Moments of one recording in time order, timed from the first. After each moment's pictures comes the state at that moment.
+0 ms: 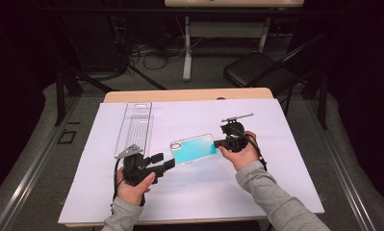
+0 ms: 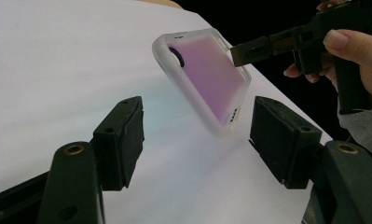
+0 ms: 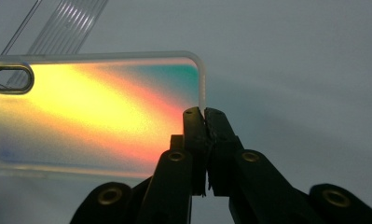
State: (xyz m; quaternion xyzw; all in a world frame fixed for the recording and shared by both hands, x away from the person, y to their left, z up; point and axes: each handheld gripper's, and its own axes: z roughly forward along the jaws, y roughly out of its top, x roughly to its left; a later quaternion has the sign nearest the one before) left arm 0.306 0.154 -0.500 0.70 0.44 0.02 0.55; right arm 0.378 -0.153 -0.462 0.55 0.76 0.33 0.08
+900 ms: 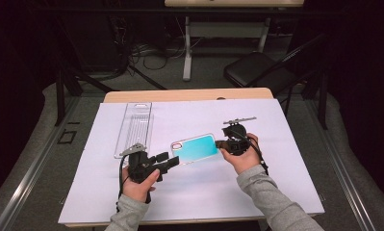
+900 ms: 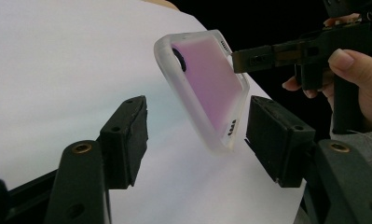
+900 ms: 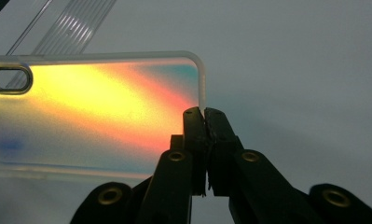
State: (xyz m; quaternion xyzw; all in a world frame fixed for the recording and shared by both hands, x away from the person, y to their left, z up) left arm 0.313 0.142 -0.502 0.68 0.46 -0.01 0.56; right arm 0.368 -0.155 -0.462 0.55 0.75 0.35 0.11
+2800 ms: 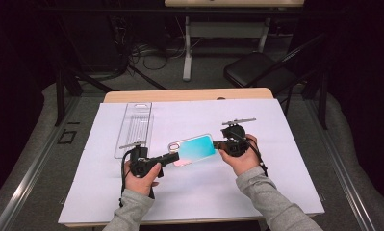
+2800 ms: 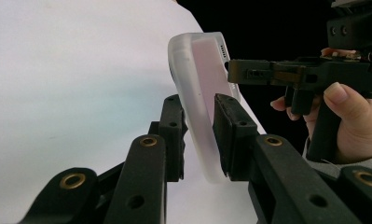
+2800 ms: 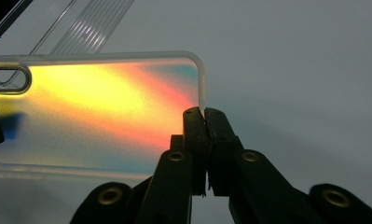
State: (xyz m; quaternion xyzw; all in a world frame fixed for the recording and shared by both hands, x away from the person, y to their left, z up) left arm 0.322 0.140 -0.500 0.64 0.51 -0.09 0.56; right arm 0.363 -0.151 -0.459 0.54 0.75 0.37 0.10
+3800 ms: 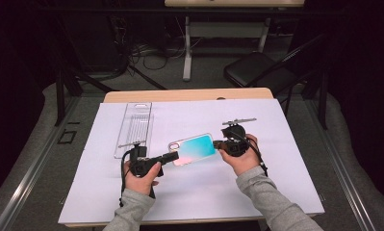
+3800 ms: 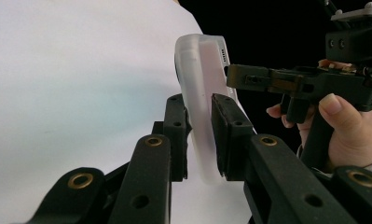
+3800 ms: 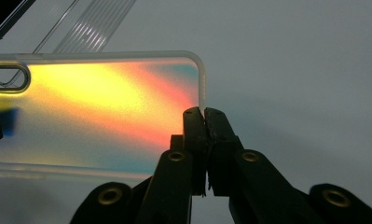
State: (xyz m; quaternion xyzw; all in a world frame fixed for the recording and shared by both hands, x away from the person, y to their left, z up) left arm 0.323 0.141 -0.498 0.62 0.53 -0.11 0.56; right arm 0.363 -0.152 -0.459 0.54 0.75 0.37 0.11
